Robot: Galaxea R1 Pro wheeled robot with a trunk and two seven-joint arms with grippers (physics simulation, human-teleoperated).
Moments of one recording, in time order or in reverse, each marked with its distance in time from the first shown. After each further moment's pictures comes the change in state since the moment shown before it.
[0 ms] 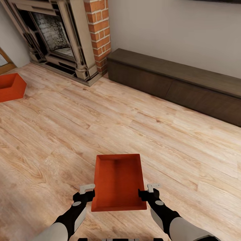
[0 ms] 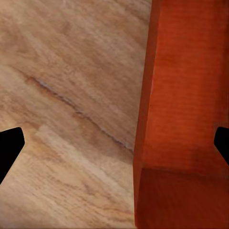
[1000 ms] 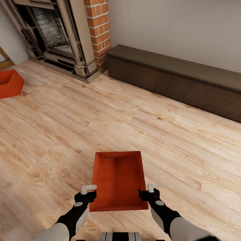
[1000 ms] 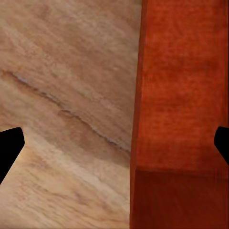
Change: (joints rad) left arm 0.000 -0.012 -0.009 0.009 -0.037 0.001 -0.001; right arm 0.000 -0.004 0.003 0.001 0.006 -0.001 0.000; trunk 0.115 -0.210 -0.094
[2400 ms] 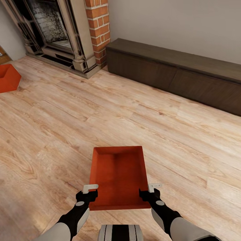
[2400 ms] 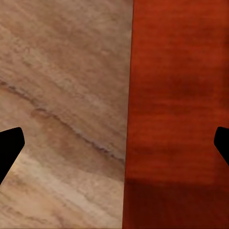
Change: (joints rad) left arm 0.000 -0.011 0.000 -0.010 -0.024 0.000 0.002; right arm 0.000 -0.003 0.000 0.001 0.001 0.000 0.000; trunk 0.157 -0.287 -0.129
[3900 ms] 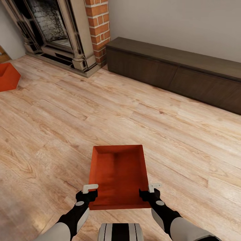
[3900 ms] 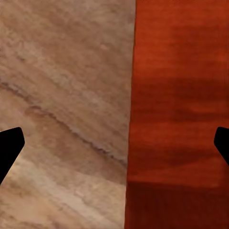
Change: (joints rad) left arm 0.000 0.001 0.000 -0.002 0.003 0.002 -0.001; right arm 0.000 0.001 -0.001 0.000 -0.005 -0.001 0.000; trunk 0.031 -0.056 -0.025
